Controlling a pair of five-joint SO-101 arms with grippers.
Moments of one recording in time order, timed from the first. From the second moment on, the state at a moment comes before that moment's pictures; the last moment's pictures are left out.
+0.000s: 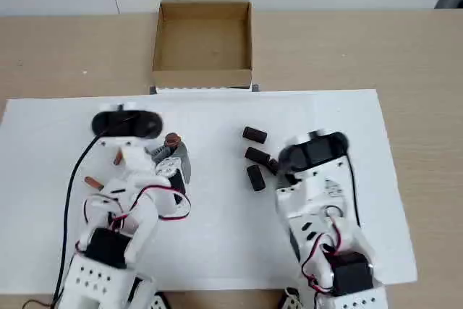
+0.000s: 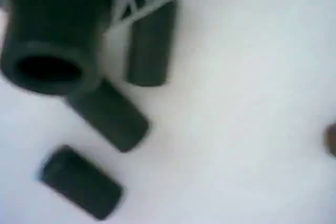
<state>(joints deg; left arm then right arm) 14.8 -76.3 72.0 47.8 27.7 -18.1 -92.9 76.5 61.5 -2.6</state>
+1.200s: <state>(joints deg) 25.3 -103.2 84.2 39.2 33.8 -41.1 -92.8 87.4 44.5 1.5</state>
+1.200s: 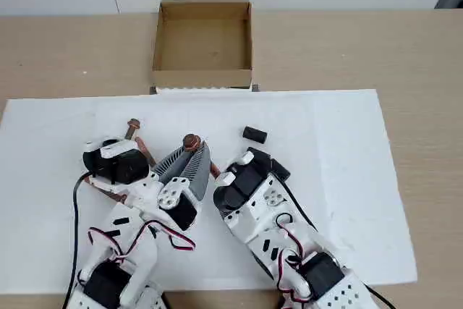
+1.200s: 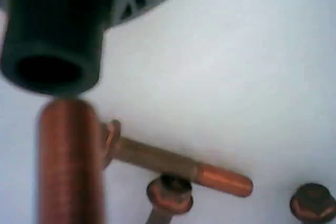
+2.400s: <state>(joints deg) 26.7 -103.4 88.2 41.5 34.2 -43.6 -92.8 87.3 39.8 4.4</state>
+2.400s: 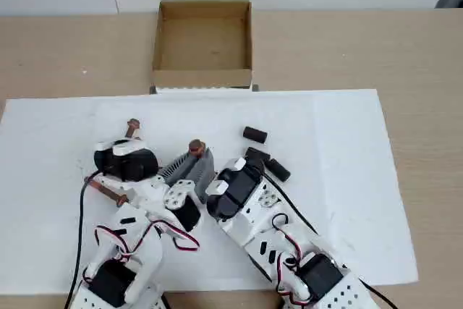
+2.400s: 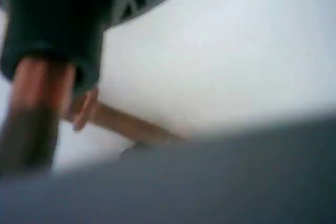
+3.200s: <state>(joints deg) 29.6 -103.7 85.8 50.2 33.8 -43.6 -92.7 87.6 34.6 7.3</state>
